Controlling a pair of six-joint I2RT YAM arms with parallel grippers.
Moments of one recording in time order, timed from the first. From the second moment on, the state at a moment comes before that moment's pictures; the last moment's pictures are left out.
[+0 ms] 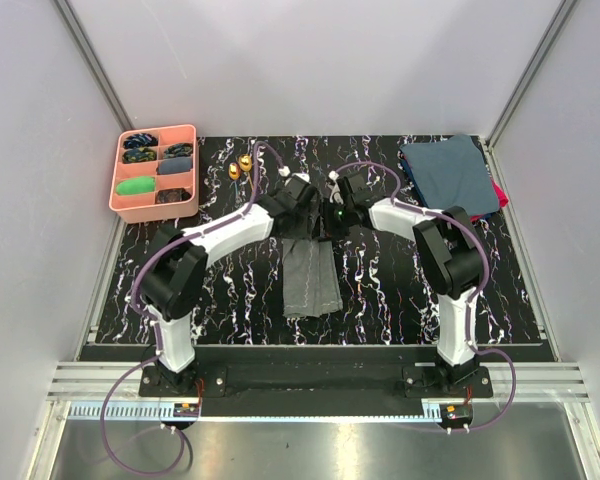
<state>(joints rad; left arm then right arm) -0.69 1.88 1.40 -0.51 -0.22 -0.52 0.49 2.05 1.36 -0.21 -0.41 0.52</state>
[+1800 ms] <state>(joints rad) -0.71 2.00 1.53 -0.59 -0.25 -0.41 0.47 2.11 1.44 -0.23 -0.46 0.53</state>
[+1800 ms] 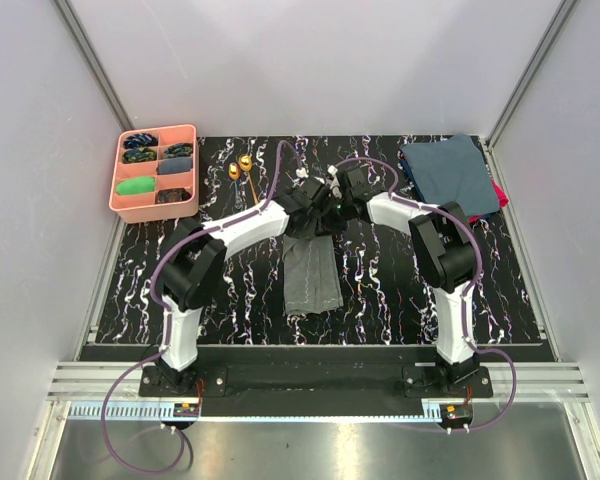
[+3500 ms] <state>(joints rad) -0.57 2.02 1.44 -0.48 -0.10 -0.47 0.45 2.01 1.21 -0.16 -0.44 0.61</state>
